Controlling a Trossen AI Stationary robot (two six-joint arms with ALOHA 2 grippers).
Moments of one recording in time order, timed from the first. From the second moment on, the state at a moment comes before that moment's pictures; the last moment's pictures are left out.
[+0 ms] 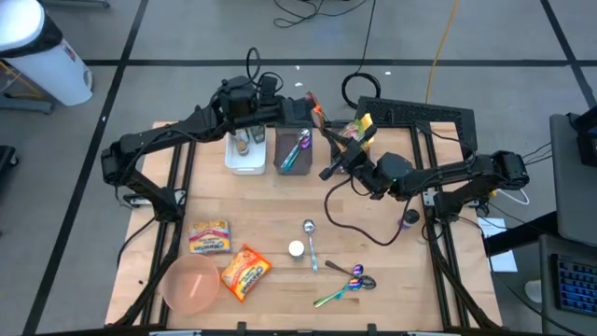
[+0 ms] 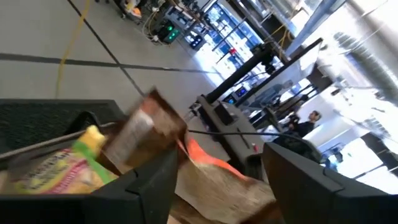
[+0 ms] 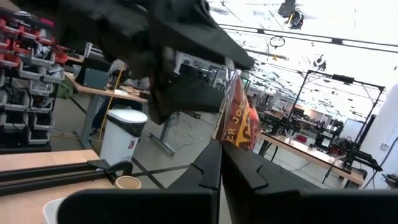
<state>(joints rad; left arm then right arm) 0.38 1.52 1.48 -0.01 0.09 -0.79 0.04 1.38 0.94 0.76 0.81 -0.52</state>
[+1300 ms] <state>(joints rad) 0.42 1.52 1.78 -0.57 0.35 -0.10 -0.15 1.23 0.98 0.21 0.05 0.19</state>
